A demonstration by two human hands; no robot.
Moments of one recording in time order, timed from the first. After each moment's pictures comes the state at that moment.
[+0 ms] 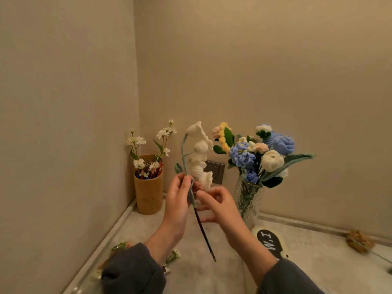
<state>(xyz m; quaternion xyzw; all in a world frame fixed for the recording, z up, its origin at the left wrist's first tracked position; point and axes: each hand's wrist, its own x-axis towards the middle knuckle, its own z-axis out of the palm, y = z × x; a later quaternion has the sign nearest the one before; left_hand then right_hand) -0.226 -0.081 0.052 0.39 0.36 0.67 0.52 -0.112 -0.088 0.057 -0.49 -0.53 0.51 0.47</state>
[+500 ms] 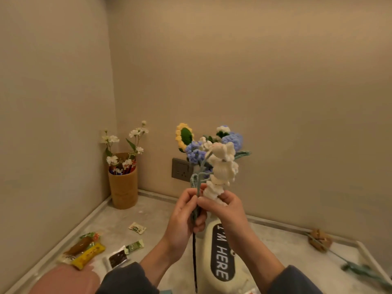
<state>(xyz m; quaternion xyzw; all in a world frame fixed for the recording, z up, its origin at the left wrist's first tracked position) -0.104 -0.150 0.057 0.46 0.26 0.60 0.60 0.015 -0.139 0.085 -0.36 -0.54 0.54 0.53</state>
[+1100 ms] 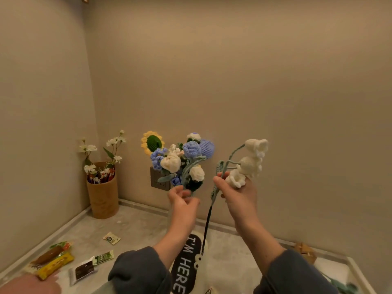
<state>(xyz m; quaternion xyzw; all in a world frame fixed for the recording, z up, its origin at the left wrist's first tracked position) 0.008 -0.080 0.054 0.40 0.53 0.63 0.39 0.129 -0.091 0.110 -0.44 -0.53 0.34 0.64</state>
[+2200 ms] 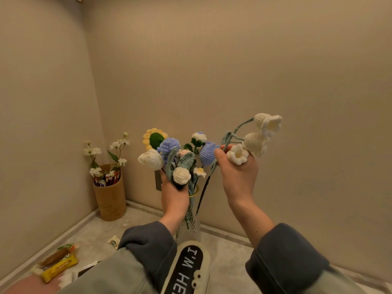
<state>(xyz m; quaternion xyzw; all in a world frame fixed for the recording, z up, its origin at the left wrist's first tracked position) -0.013 0.012 0.052 0.41 0.64 0.64 0.15 0.120 -0.022 0.148 -0.36 -0.52 0.28 0.72</state>
